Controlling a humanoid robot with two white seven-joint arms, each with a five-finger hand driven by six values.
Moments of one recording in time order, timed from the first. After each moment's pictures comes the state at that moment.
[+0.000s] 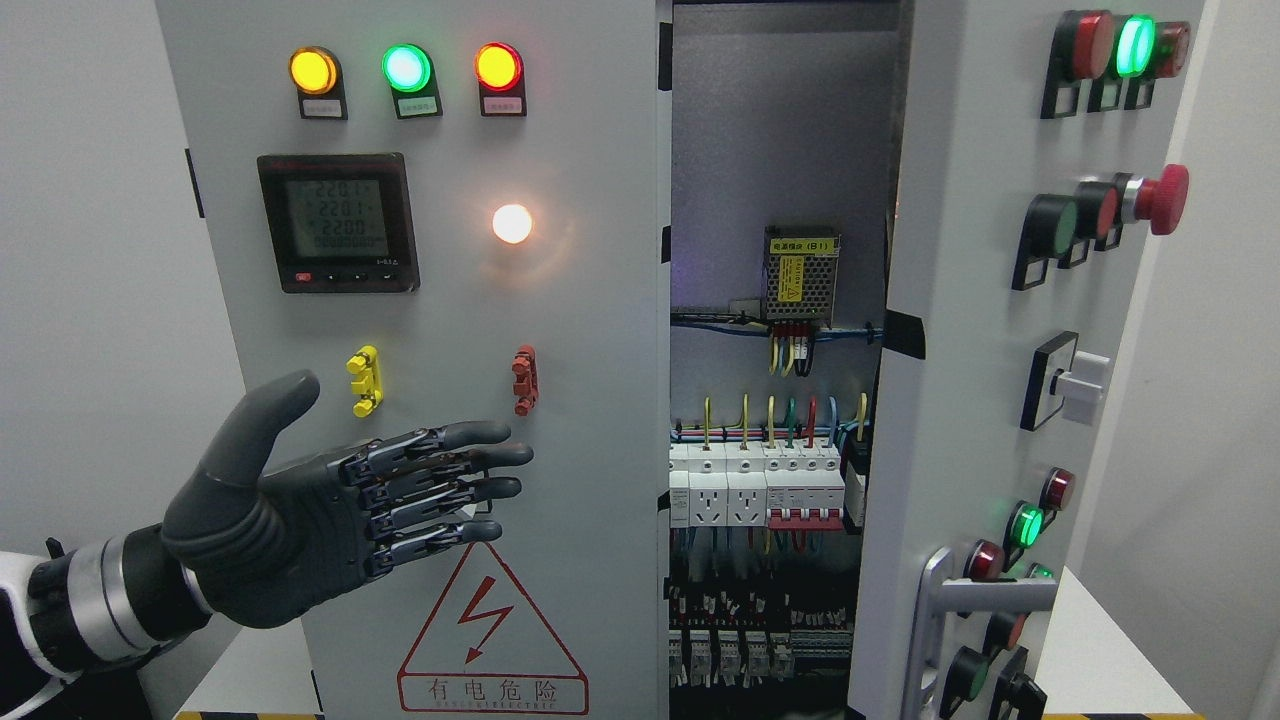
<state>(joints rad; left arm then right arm) -1.30 1.11 -1.11 -1.82 1.65 0.08 -0.49 0.12 0.12 0.10 -0.08 0.00 0.03 0.08</state>
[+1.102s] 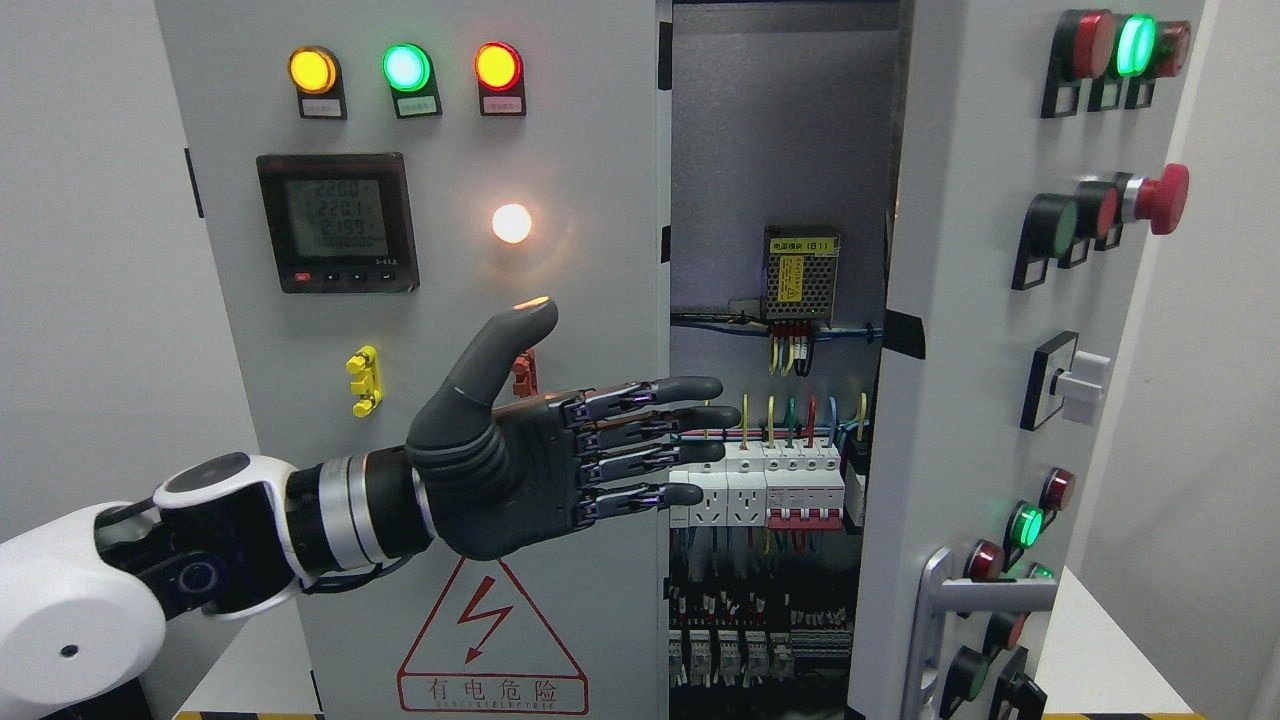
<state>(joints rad) -1.57 0.77 -1.34 -1.67 1.79 0.10 -0.42 0.12 0.12 0.10 -0.08 0.00 0.03 0.08</state>
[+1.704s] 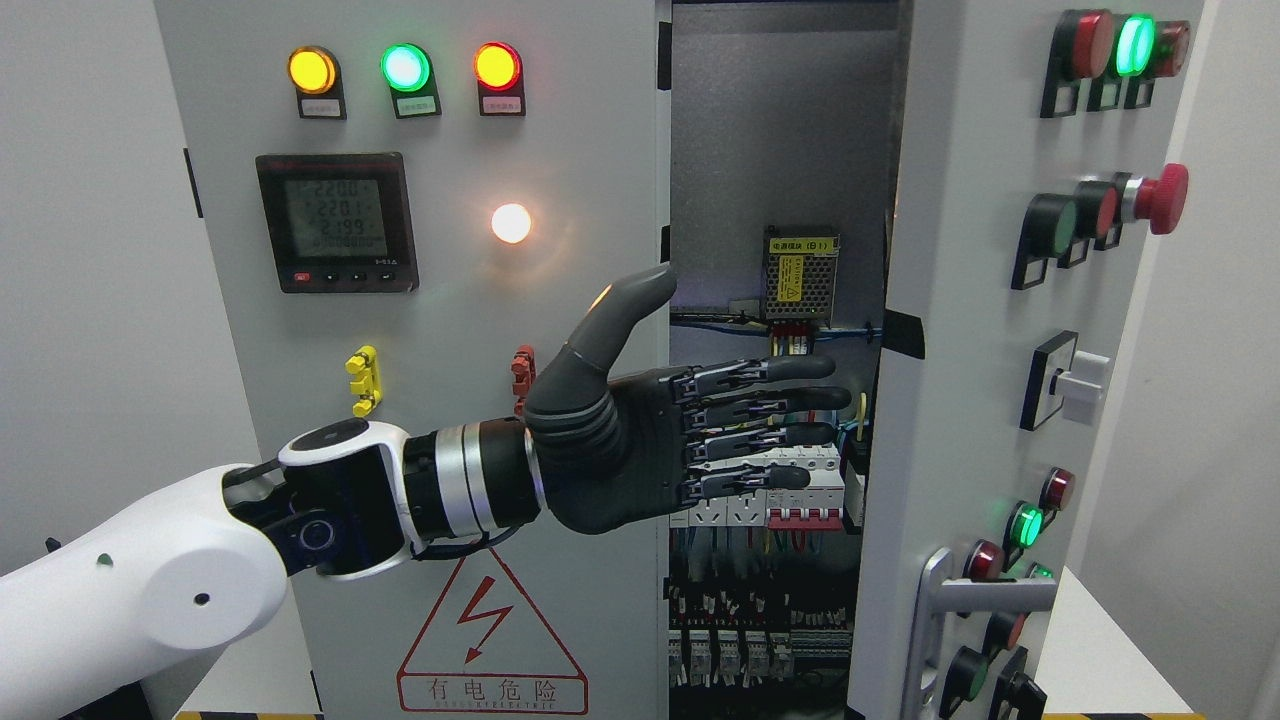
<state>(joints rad) -1.59 0.61 -1.31 -1.59 1.82 0.15 -0.40 0.12 0.12 0.10 -0.08 0.00 0.03 0.08</state>
